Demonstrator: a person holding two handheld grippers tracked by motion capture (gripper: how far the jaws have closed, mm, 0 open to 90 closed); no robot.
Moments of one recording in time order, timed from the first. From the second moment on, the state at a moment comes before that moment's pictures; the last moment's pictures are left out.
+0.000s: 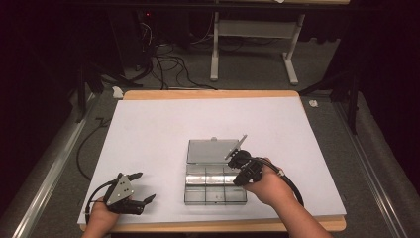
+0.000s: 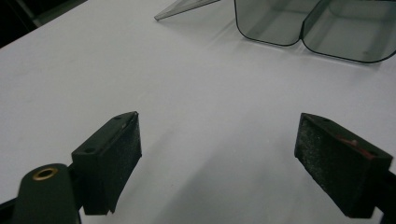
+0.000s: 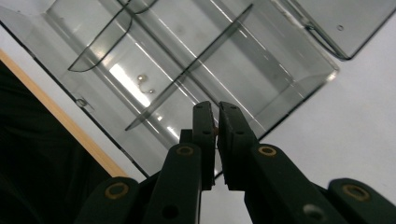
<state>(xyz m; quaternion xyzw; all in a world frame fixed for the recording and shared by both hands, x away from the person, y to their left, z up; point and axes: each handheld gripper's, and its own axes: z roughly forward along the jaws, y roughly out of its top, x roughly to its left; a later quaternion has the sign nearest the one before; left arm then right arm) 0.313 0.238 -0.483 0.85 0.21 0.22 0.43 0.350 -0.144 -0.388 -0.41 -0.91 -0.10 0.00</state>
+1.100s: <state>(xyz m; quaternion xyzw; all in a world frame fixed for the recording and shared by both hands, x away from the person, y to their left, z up) 0.312 0.238 -0.483 0.85 0.20 0.22 0.43 0.345 -0.090 -0.420 -0.34 -0.94 -0.09 0.03</state>
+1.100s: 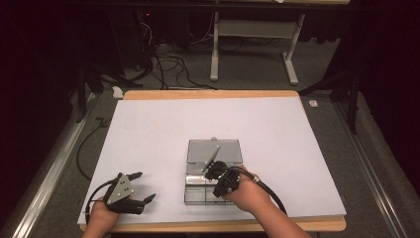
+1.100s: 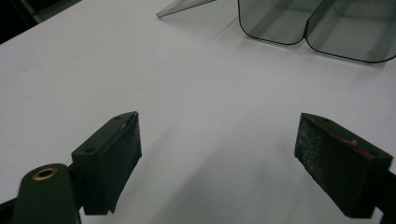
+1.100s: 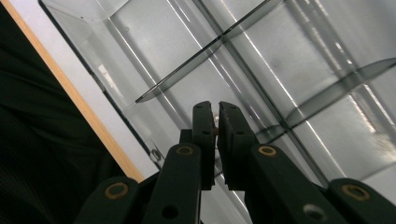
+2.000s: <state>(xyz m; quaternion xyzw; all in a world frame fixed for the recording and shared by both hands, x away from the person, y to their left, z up) 0.312 0.238 -0.483 0.85 0.21 0.22 0.43 0.349 -0.114 -0.407 -0.37 -0.92 -0.12 0.02</state>
